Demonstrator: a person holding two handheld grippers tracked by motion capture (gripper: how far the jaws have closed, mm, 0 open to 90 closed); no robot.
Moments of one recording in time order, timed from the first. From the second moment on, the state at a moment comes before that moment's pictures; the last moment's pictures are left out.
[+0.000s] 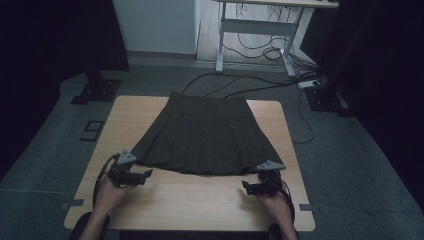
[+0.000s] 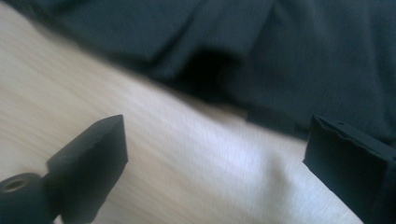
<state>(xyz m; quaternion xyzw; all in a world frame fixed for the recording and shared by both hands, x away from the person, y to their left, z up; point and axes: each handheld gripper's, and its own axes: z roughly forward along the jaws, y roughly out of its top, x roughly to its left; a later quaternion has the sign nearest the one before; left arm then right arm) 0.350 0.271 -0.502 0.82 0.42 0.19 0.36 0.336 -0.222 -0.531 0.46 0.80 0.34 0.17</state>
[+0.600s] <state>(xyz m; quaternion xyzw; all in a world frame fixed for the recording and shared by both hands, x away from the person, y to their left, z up) 0.415 0.287 -0.536 0.82 0.44 0.18 0.30 0.377 -0.203 -0.521 0.50 0.78 0.32 0.18</state>
